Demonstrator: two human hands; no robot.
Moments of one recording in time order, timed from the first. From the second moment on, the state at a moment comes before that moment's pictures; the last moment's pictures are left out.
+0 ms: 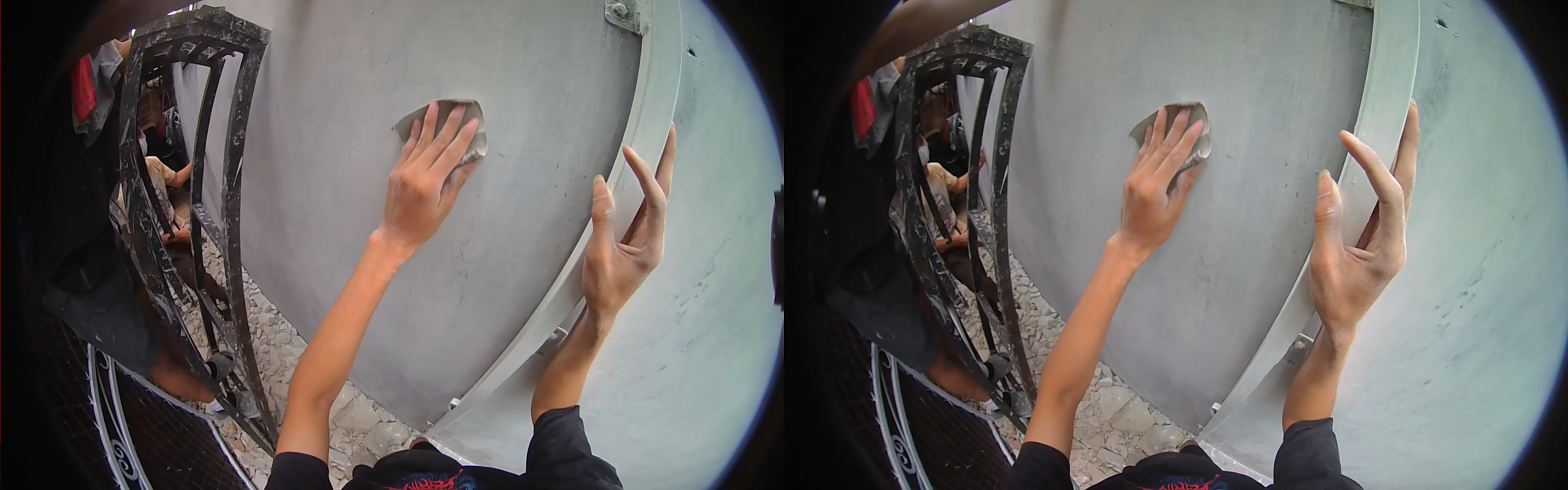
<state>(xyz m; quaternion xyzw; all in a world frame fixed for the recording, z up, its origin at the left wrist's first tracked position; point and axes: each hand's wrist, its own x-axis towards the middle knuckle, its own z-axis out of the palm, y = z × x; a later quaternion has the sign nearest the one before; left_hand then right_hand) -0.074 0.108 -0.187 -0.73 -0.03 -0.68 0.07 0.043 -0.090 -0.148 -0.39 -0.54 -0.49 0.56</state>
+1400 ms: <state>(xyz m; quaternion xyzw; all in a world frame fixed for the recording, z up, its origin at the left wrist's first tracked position) -0.066 0.105 -0.169 -0.74 0.03 -0.67 0.08 0.044 -0.088 -0.149 -0.36 -0.55 -0.46 0.59</state>
